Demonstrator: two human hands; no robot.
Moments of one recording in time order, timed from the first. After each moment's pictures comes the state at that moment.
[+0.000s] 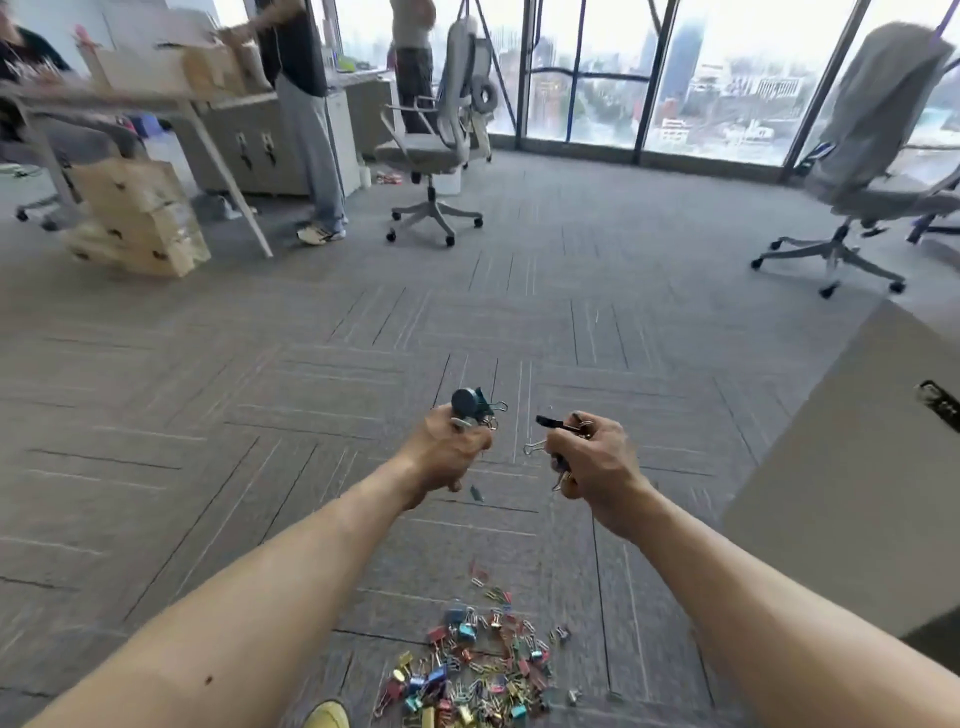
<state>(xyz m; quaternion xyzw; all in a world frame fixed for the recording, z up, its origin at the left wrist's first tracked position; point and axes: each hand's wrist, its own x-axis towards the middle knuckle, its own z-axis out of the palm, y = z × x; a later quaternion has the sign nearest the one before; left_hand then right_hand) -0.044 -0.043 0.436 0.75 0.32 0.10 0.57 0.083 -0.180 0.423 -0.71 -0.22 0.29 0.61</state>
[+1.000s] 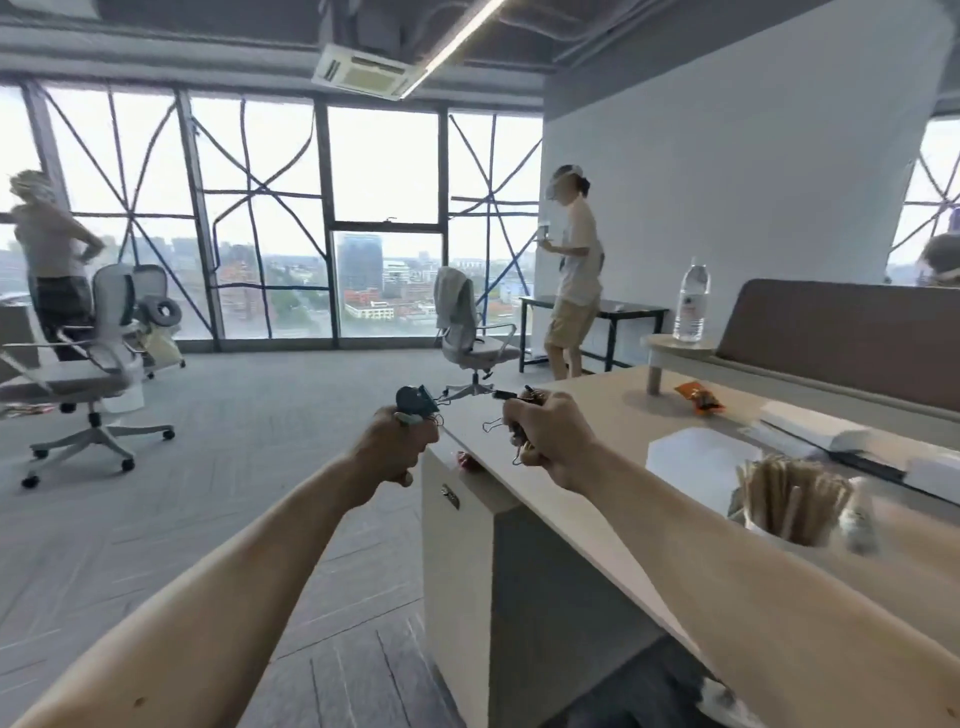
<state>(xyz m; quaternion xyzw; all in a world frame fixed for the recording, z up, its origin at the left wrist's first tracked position) 0.083 -0.394 0.705 0.81 0.06 0.11 0.57 0.119 -0.585 0.721 -0.71 -0.12 0.02 0.69</state>
